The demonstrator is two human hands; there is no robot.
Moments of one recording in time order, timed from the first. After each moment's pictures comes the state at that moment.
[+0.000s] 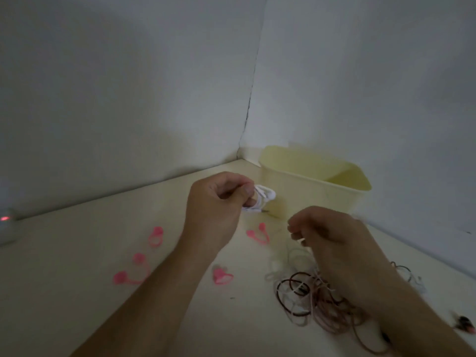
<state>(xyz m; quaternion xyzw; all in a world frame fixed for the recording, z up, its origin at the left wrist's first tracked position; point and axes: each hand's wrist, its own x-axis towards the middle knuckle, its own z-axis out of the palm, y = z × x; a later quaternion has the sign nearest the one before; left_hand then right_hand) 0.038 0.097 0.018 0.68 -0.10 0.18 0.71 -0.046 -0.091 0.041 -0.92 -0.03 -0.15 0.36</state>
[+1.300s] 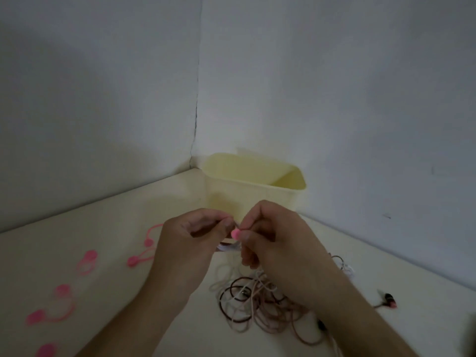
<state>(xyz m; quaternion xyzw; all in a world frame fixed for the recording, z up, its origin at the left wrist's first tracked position) 0.001 0.048 0.008 0.65 -0.13 0.07 0.74 -0.061 -0.105 0.056 -0.88 -0.04 -0.12 0.46</state>
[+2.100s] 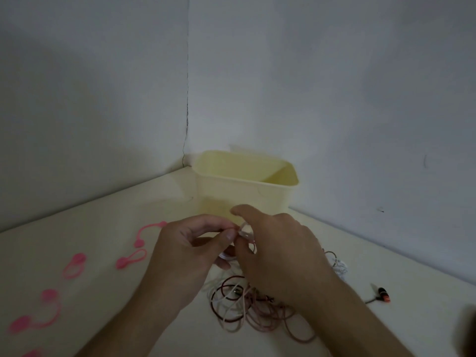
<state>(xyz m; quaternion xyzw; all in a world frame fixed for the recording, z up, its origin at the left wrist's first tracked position) -0.009 0.039 0.007 0.66 -0.19 0.03 0.73 -0.065 -0.106 0.057 -0.98 -0.02 -0.16 0.10</state>
